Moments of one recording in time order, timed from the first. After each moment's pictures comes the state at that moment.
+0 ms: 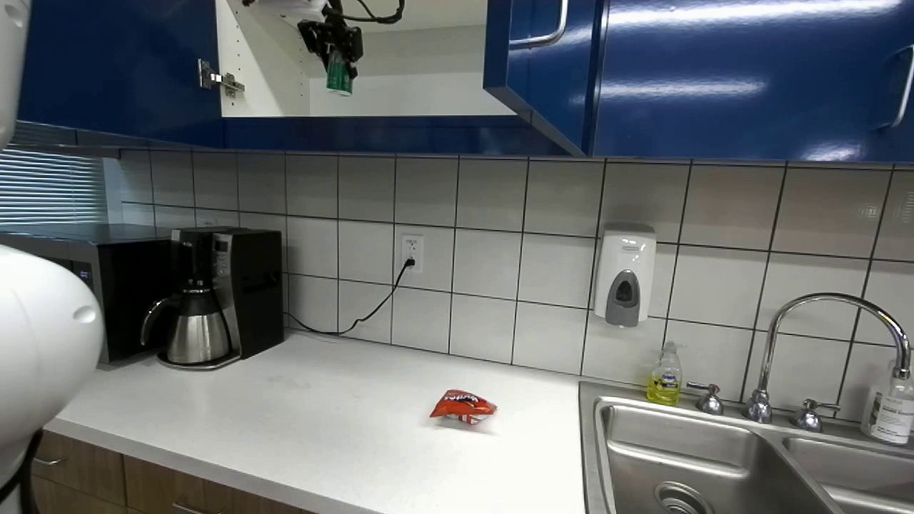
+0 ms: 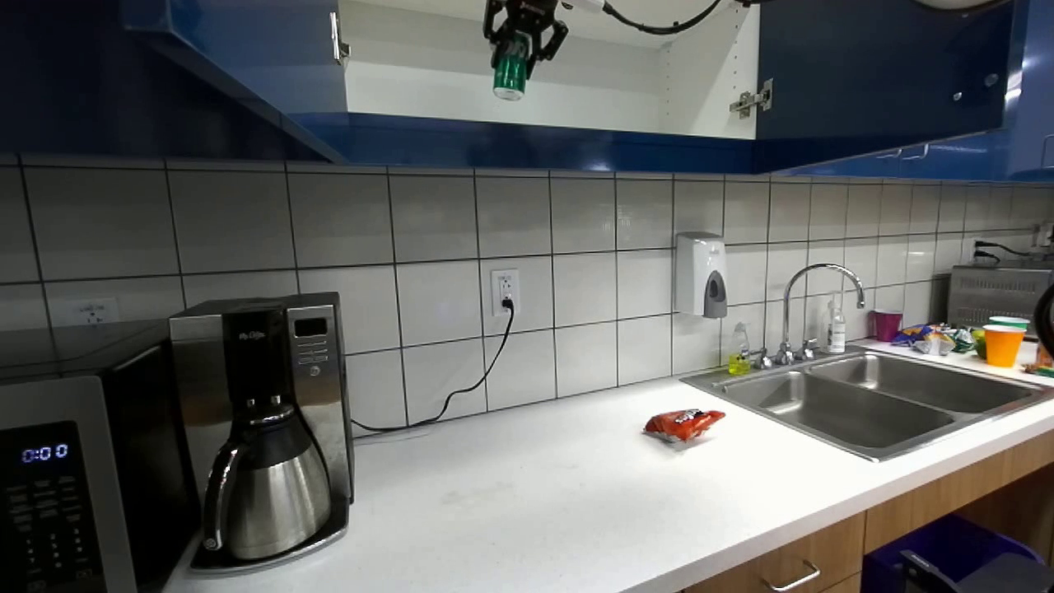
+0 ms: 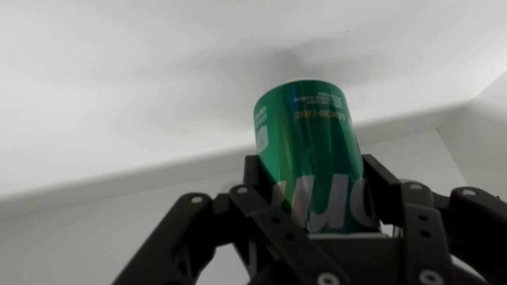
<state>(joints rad) 0.15 0.20 0.11 -1.05 -0.11 2.06 0.31</state>
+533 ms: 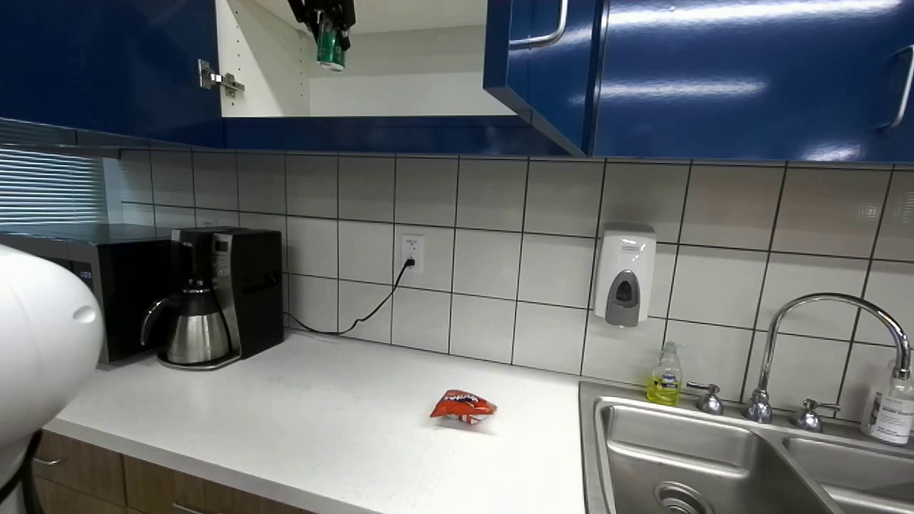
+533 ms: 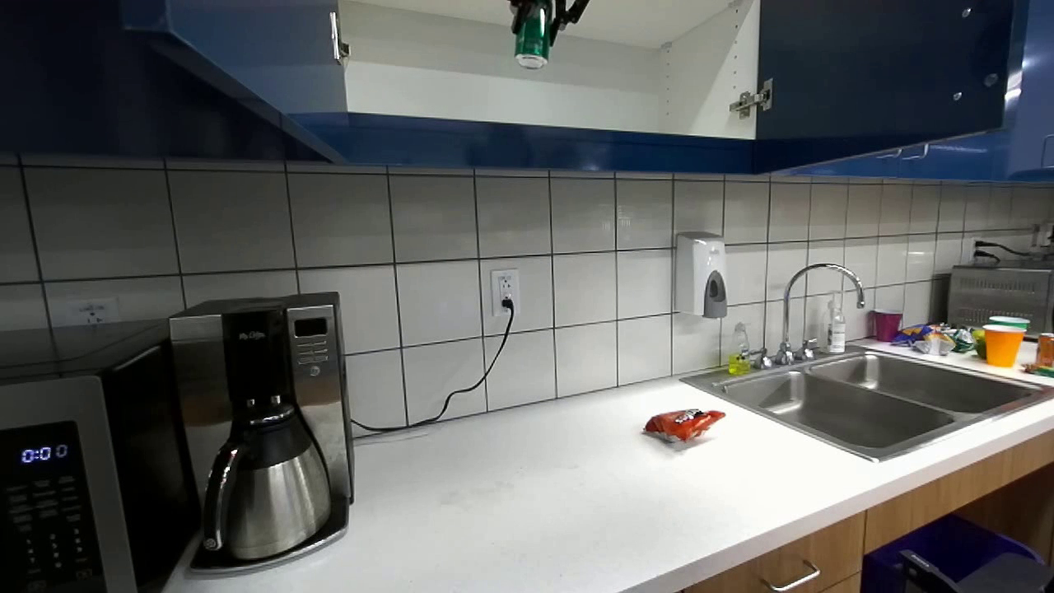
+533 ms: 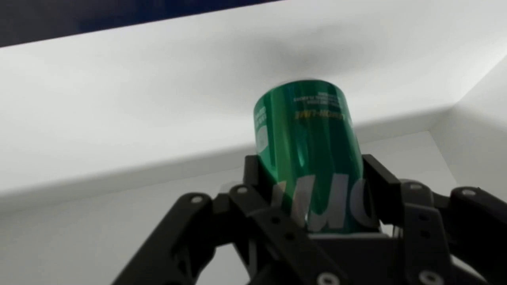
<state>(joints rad) 0.15 0.05 0.10 -1.14 -0.10 1.97 0.31</state>
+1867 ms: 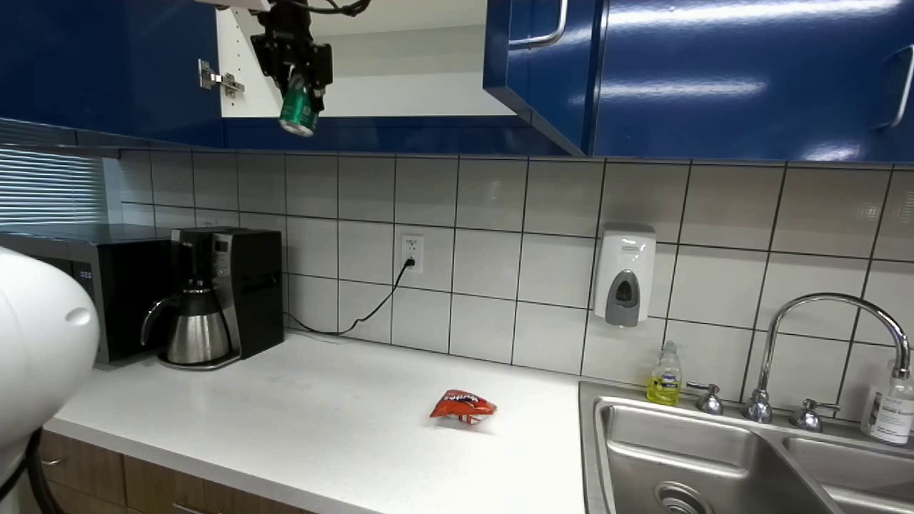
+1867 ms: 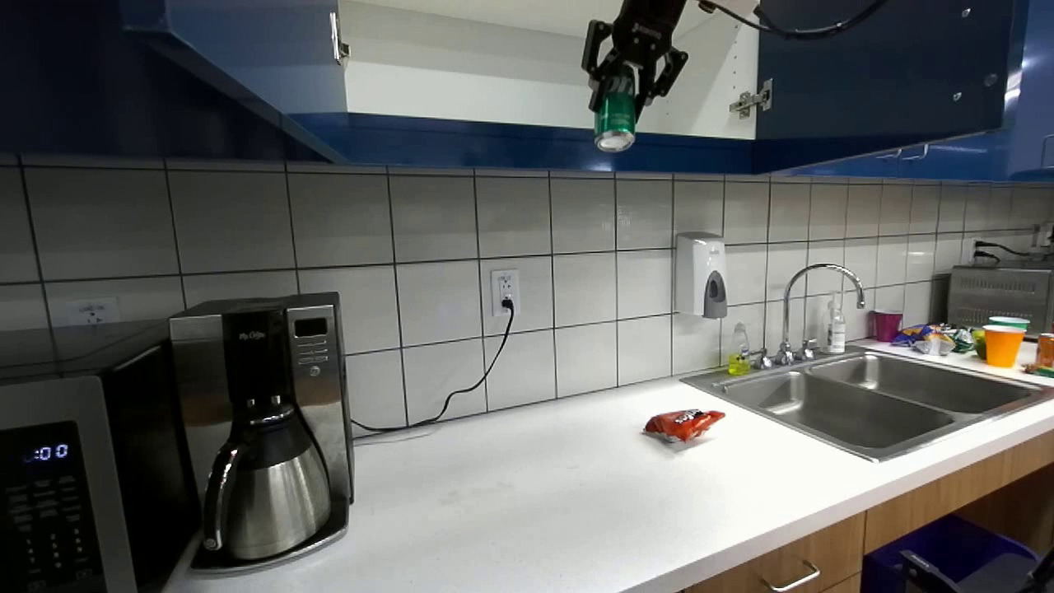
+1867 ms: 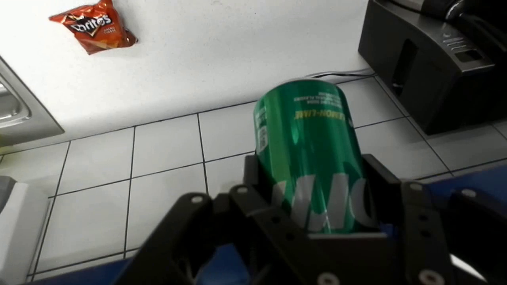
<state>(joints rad) 0.12 -0.51 0.04 -2.03 0.07 2.06 0.23</state>
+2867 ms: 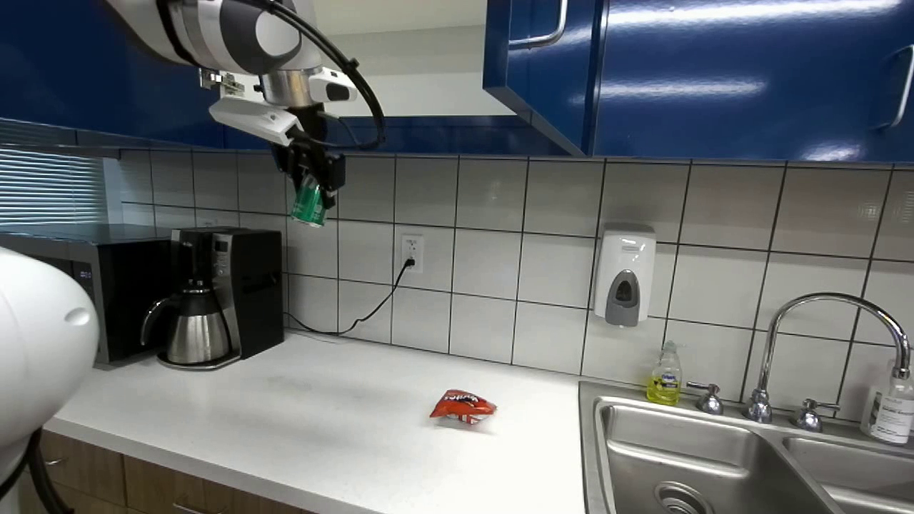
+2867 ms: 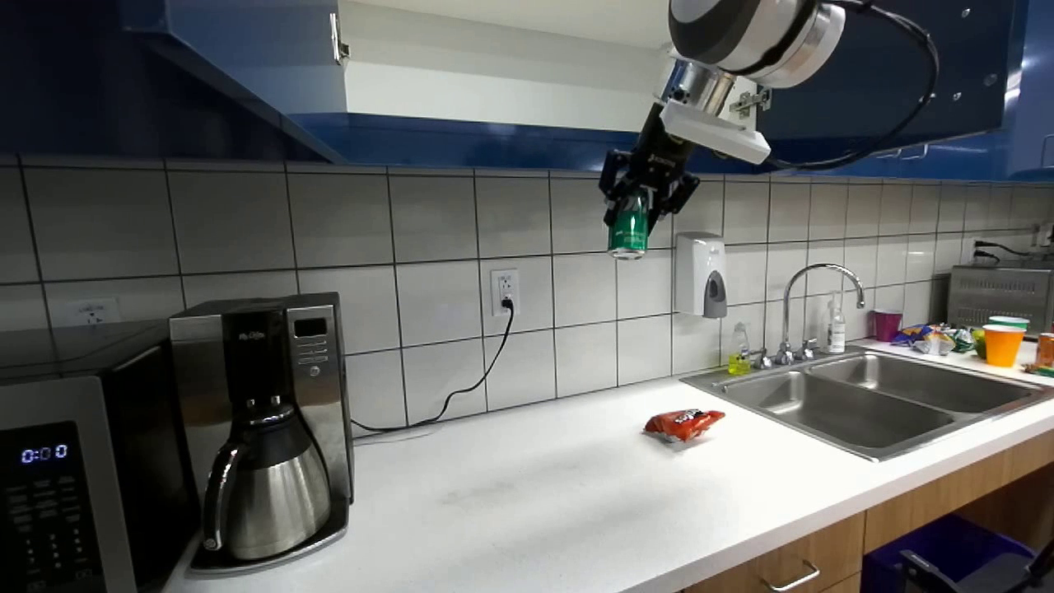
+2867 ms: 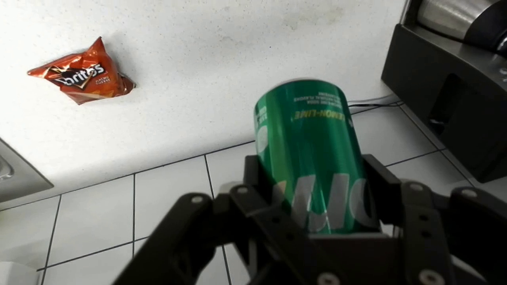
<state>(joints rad) 0.12 -0.55 0.00 -2.46 0.15 2.44 0.13</state>
